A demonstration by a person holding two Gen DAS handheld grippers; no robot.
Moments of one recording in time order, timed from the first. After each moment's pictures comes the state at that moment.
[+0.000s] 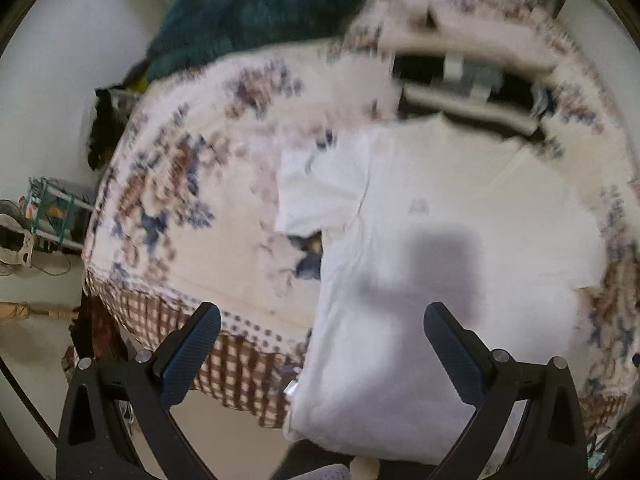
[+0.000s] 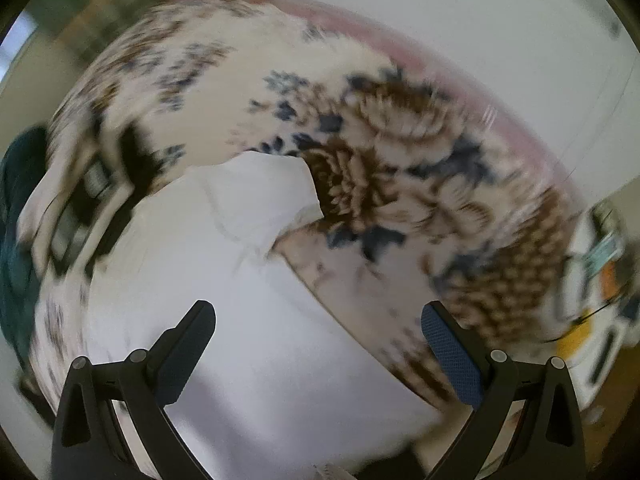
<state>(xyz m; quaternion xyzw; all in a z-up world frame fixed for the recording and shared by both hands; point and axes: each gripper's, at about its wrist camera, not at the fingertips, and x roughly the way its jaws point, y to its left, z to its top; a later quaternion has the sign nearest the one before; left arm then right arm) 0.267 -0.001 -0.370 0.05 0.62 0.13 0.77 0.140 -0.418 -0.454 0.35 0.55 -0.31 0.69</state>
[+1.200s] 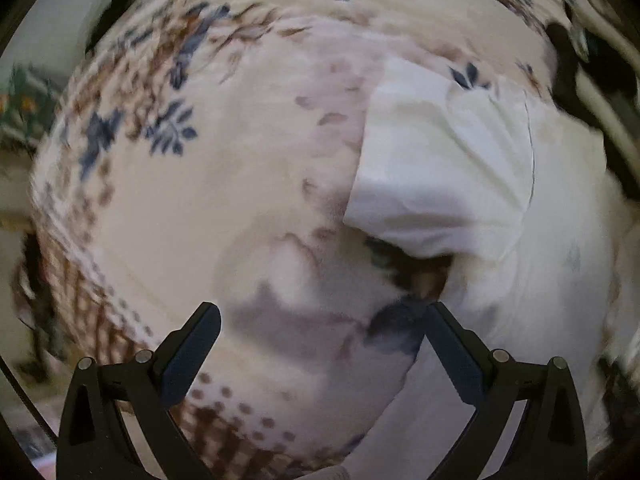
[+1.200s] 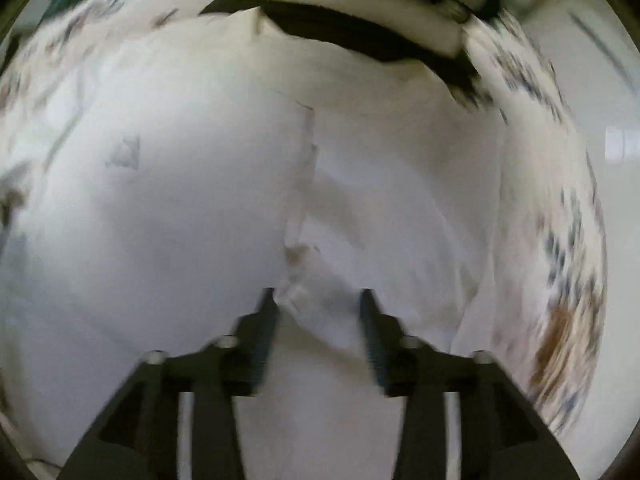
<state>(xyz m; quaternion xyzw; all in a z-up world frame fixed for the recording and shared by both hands) 0.312 0.145 -0.535 -0.13 0.66 0.18 0.72 0.336 -0.145 -0.602 -0.06 0.63 -0.02 0.77</state>
